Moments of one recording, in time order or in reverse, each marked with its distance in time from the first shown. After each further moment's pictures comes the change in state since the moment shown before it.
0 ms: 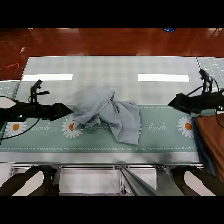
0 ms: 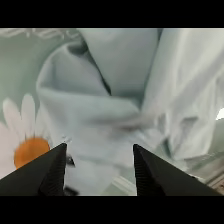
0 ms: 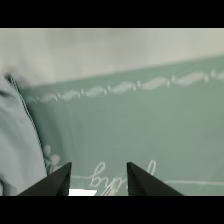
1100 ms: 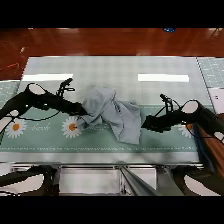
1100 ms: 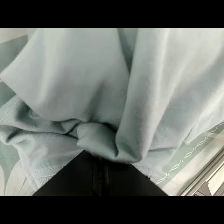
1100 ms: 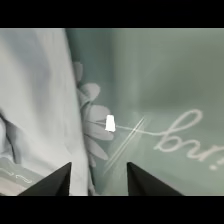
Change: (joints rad) left arm -0.213 -0.317 0.200 -0.001 -0.031 0.116; right arm 0.358 -0.151 -0.193 0.172 -0.097 0.018
